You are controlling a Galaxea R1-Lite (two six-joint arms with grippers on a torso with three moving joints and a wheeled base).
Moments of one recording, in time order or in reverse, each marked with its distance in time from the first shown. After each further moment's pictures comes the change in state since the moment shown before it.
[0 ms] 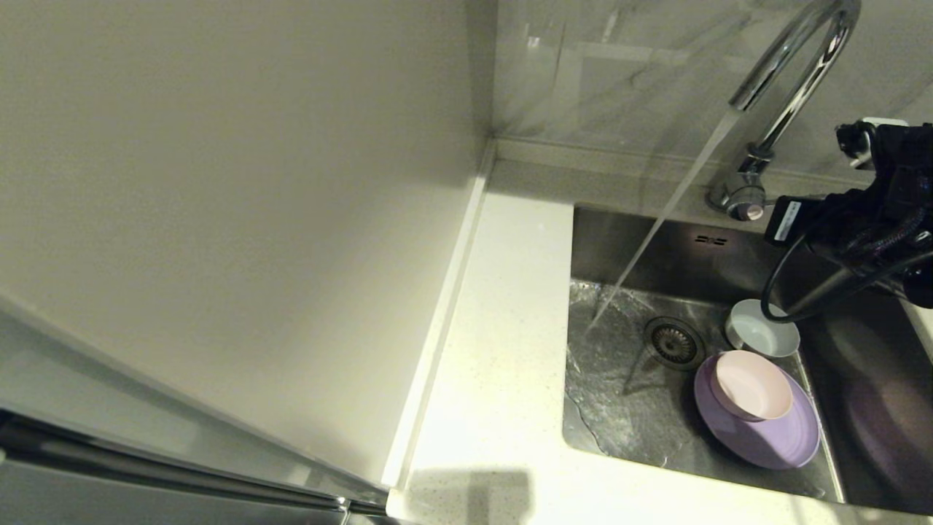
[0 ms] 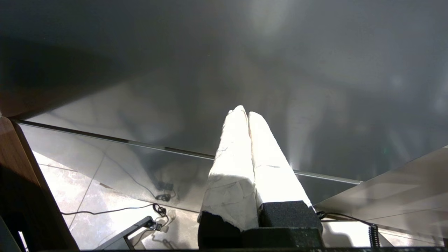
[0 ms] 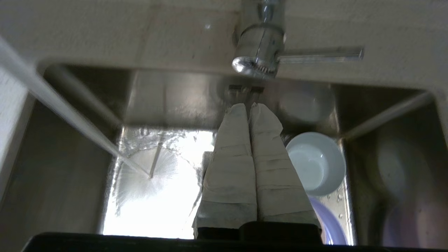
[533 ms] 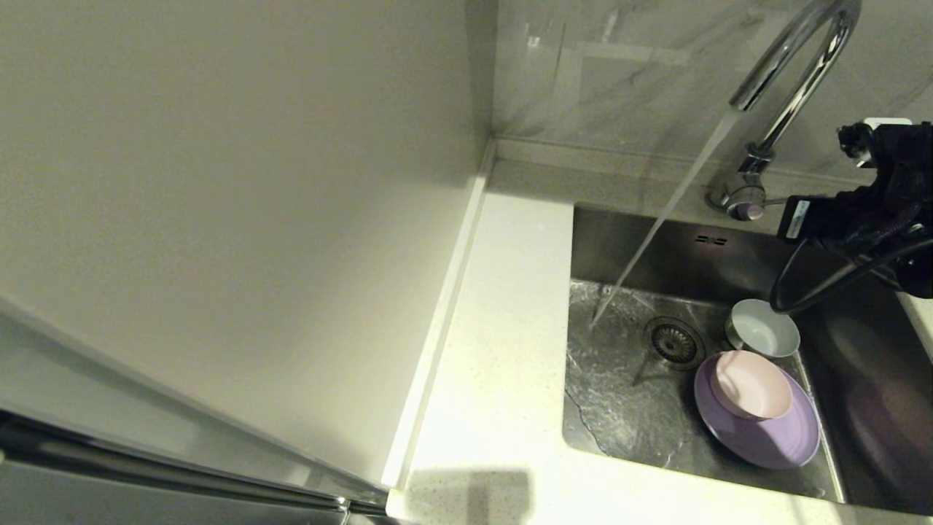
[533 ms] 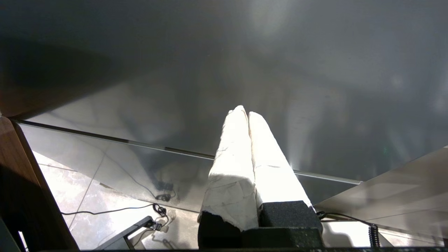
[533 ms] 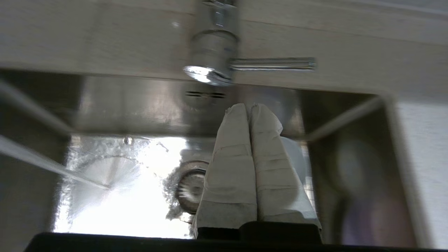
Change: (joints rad) left arm 0.000 0.000 0.000 0.000 0.000 0.000; right arm -0.062 0.036 -0.036 0.006 -0.053 -0.075
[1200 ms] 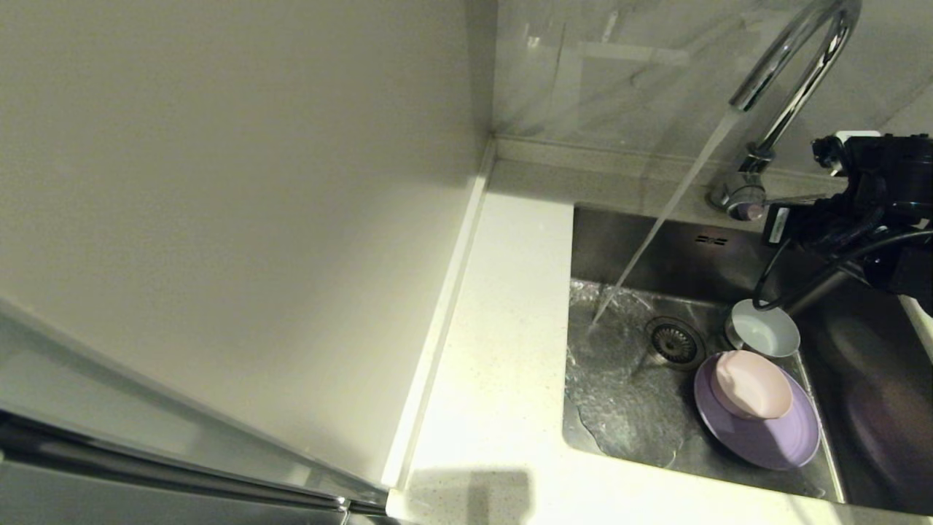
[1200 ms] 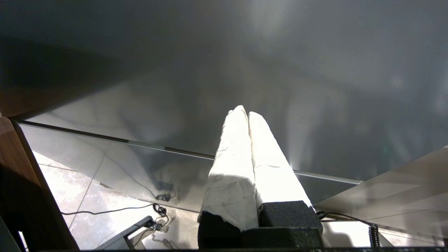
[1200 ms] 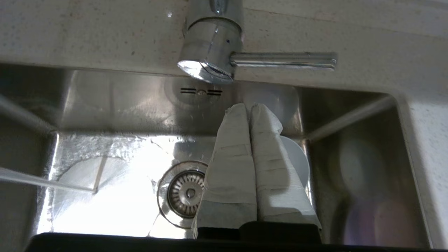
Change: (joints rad) left arm 0.000 0.000 0.000 0.000 0.000 0.000; right arm -0.013 0.090 -0.058 -0.006 0.002 -0.008
